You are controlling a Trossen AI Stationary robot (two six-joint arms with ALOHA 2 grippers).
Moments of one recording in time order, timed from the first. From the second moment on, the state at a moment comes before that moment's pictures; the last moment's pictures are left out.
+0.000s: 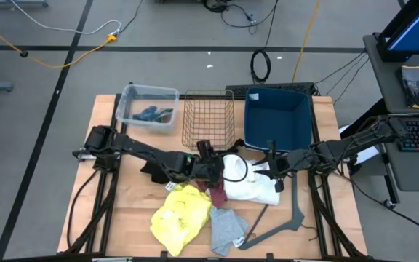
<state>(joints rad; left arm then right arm) -0.20 1.88 1.36 -0.38 -0.60 -0.02 0.32 0.88 0.58 -0.20 0.26 -0.18</state>
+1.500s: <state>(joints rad) -0.17 2.06 1.36 -0.33 -0.70 -0.03 0.32 0.88 0.58 -0.22 0.26 -0.18</state>
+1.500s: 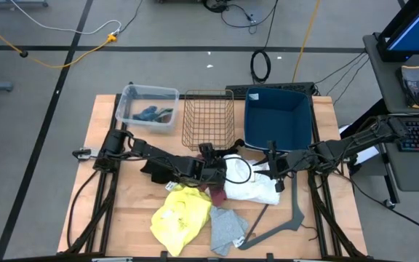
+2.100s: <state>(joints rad) -0.14 2.07 1.36 -0.30 -0.65 -0.04 0.32 0.88 0.58 -0.22 0.26 -0.18</state>
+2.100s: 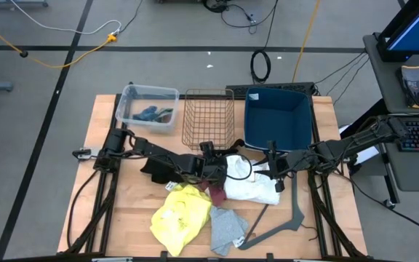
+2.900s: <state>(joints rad) -0.26 2.10 1.47 -0.39 -0.67 -0.03 0.32 0.88 0.58 -0.22 0.26 -0.15</state>
